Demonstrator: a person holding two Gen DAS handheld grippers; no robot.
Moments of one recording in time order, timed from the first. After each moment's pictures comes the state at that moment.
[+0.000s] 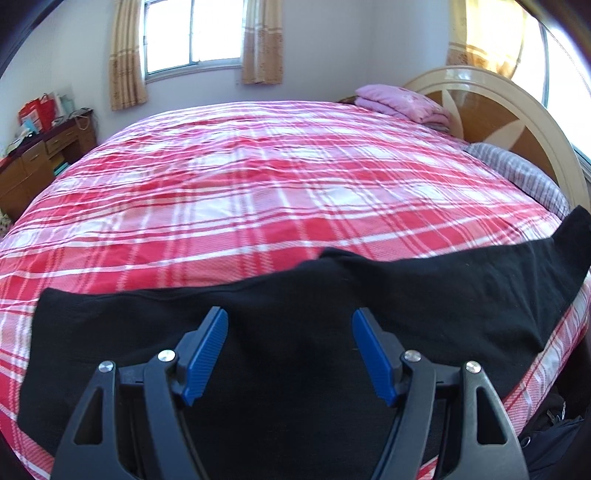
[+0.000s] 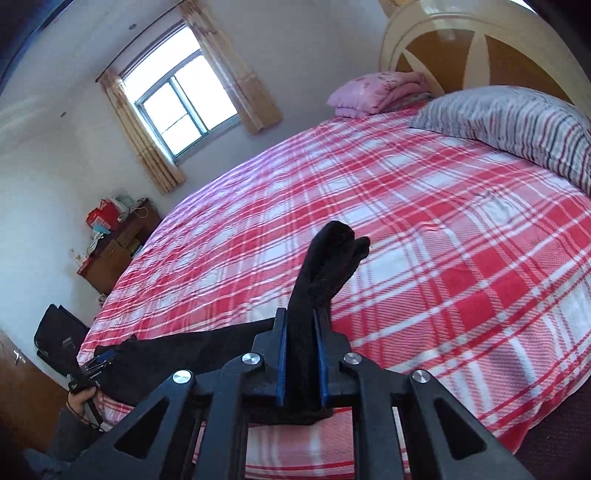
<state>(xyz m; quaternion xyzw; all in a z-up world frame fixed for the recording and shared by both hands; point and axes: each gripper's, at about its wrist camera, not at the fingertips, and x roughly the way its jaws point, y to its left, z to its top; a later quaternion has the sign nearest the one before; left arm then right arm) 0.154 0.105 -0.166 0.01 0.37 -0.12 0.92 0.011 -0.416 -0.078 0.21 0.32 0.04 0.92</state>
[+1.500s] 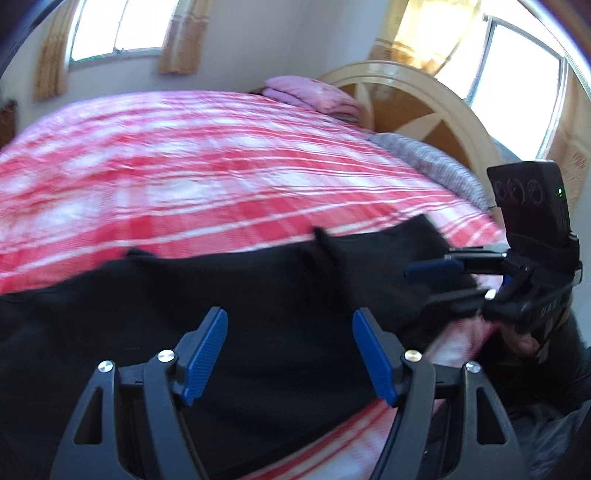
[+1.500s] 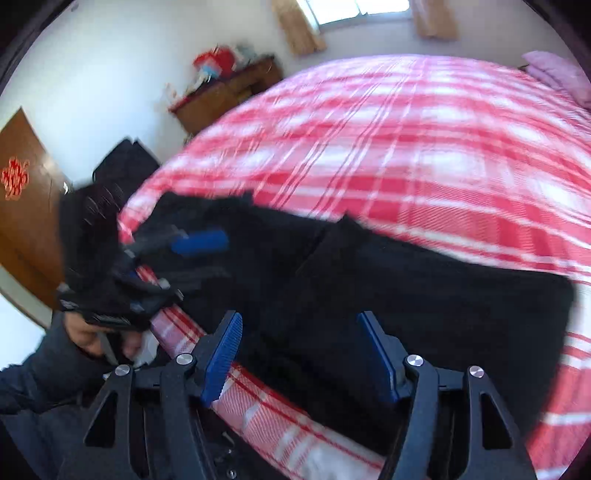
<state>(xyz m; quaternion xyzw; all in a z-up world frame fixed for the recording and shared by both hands) 0.131 0.008 -0.156 -0.05 0.39 -0.32 0.86 0.113 -0.132 -0.147 0.05 0.46 0.29 0.84</state>
